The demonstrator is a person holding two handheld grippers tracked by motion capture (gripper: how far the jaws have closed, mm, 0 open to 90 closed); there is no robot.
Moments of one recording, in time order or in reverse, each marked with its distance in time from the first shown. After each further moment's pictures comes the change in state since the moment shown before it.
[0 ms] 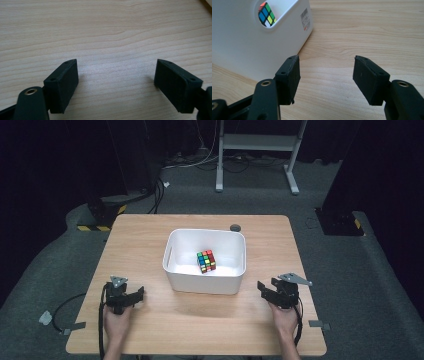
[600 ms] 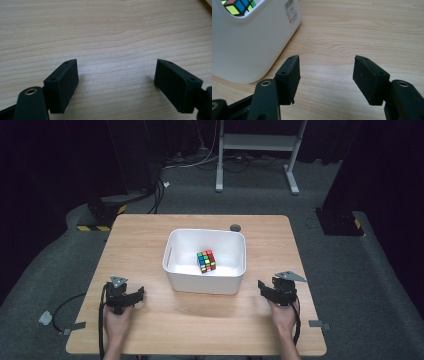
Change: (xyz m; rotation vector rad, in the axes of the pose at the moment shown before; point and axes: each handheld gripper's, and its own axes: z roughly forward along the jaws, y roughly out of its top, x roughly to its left) left arm 0.000 0.000 0.000 -0.001 0.000 -0.002; right arm -0.006 -0.001 0.017 0.045 -0.069 -0.023
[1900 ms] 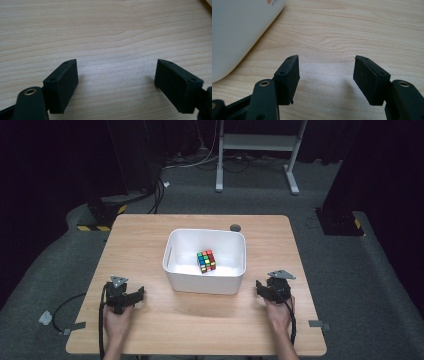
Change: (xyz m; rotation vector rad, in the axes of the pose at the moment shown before) left arm 0.000 0.001 0.000 0.003 0.001 -0.001; right arm 0.000 -0.007 0.033 0.060 -0.097 -0.072
